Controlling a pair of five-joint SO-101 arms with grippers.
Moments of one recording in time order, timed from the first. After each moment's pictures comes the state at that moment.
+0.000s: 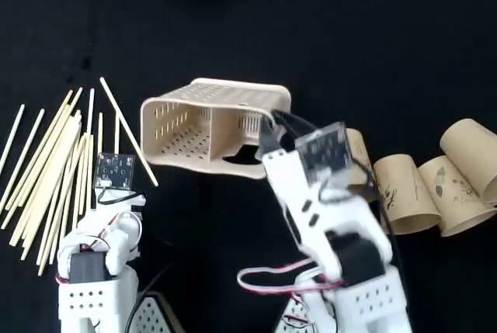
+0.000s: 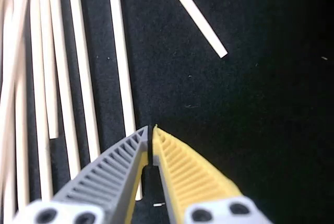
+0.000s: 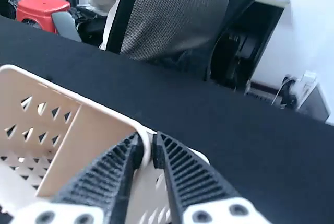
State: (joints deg) left arm -10.1 -101.8 96.7 71.4 -9.9; right arm -18.7 -78.4 65.5 38.1 8.2
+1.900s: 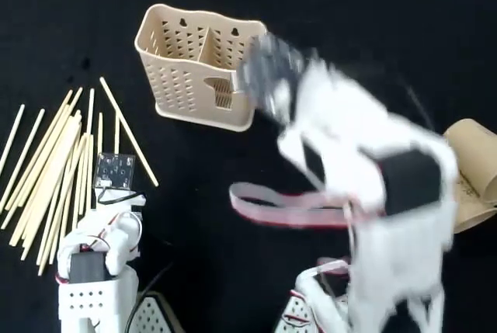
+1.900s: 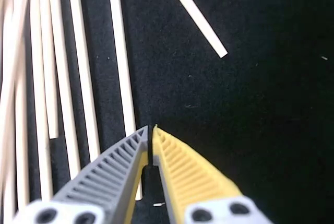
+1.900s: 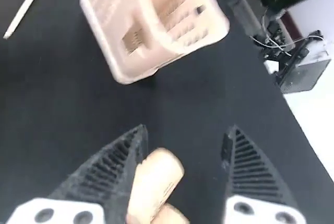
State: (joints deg) left arm -10.1 -101.8 96.7 71.4 -9.9; right arm -16.6 -40.9 -1.5 98.3 46.5
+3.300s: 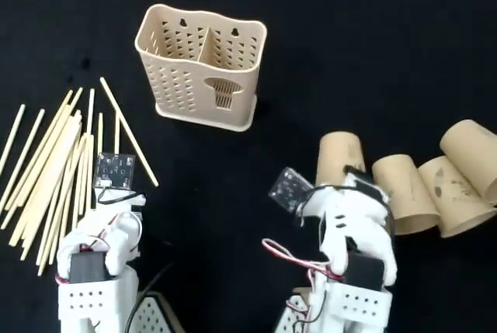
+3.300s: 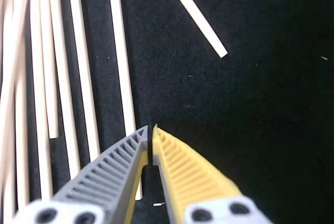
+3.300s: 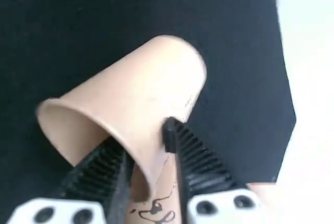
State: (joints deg) left arm -10.1 -101.8 96.7 71.4 -9.9; right arm 12.0 -103.3 95.4 55.3 71.1
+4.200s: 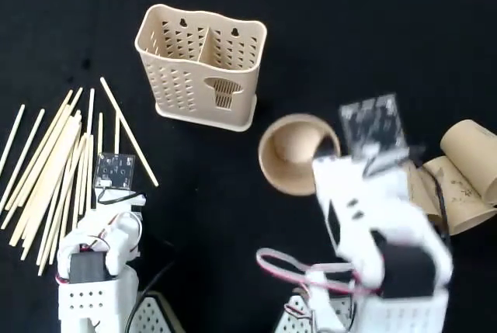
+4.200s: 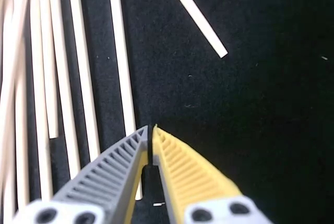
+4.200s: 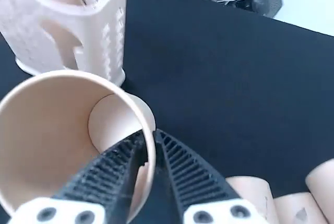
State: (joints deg) left arm -10.1 -101.8 96.7 71.4 -9.9; right arm -2.6 -63.6 30.3 78.4 9.9
